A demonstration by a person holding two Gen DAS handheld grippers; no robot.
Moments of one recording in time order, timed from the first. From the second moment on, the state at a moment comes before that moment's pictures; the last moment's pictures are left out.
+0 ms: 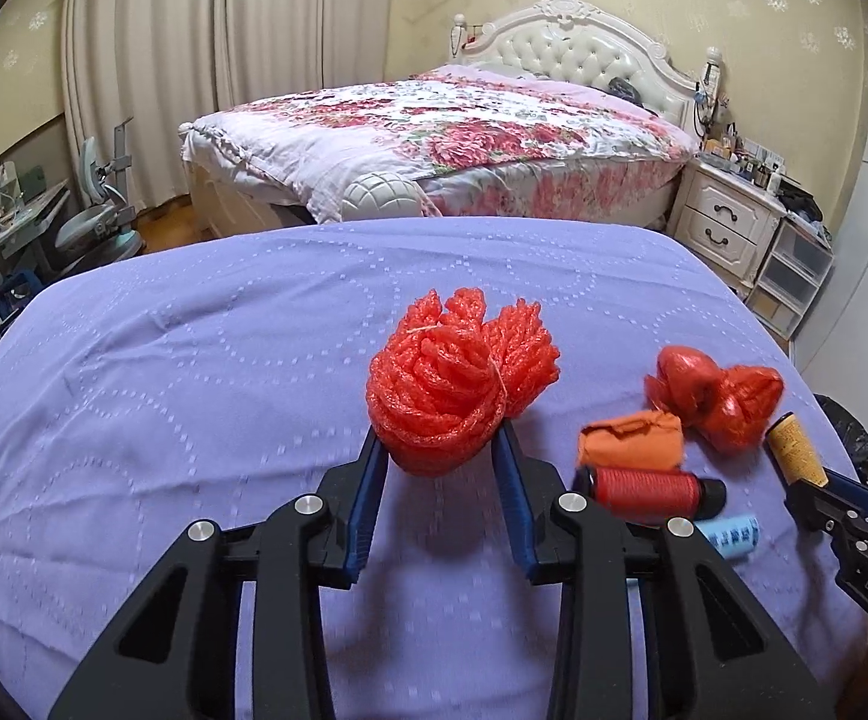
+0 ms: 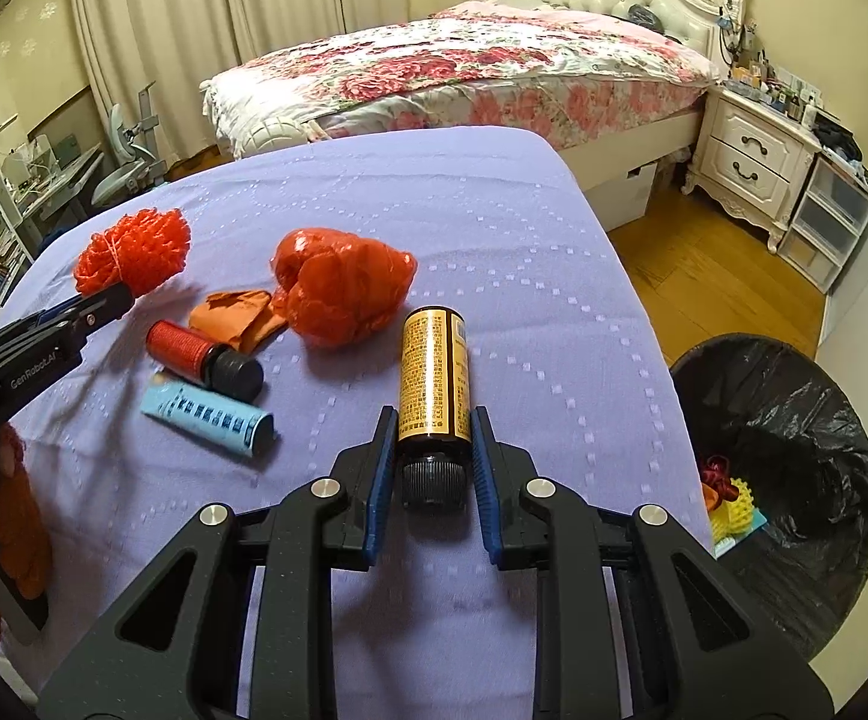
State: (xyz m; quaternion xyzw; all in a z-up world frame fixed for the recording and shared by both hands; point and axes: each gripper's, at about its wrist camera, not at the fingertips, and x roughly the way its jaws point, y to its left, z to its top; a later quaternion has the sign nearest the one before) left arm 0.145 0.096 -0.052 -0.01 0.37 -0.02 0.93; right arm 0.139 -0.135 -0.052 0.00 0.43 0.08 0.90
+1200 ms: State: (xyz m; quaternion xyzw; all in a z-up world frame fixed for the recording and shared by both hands) left arm 0.042 -0.042 -0.038 0.01 0.34 -0.11 0.93; right arm 0.046 -0.245 -0.051 0.03 0.40 -0.02 0.92
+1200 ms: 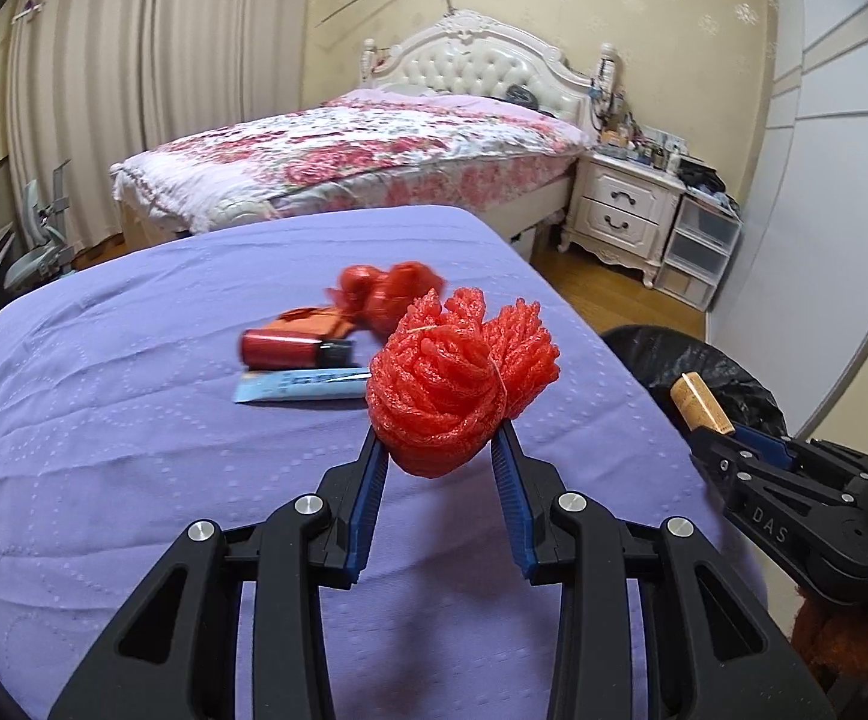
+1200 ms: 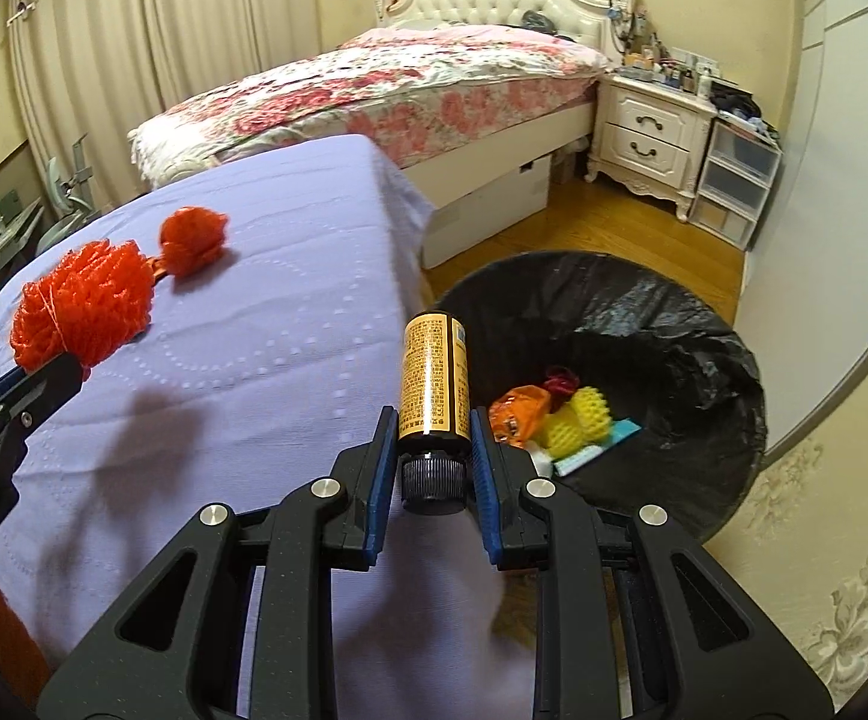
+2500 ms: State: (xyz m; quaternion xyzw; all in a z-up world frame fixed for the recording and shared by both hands) left arm 0.091 -0.142 -0.055 0.05 0.38 -0.13 0.92; right arm 0.070 -0.336 -0.048 0.10 0.38 -0.10 0.92
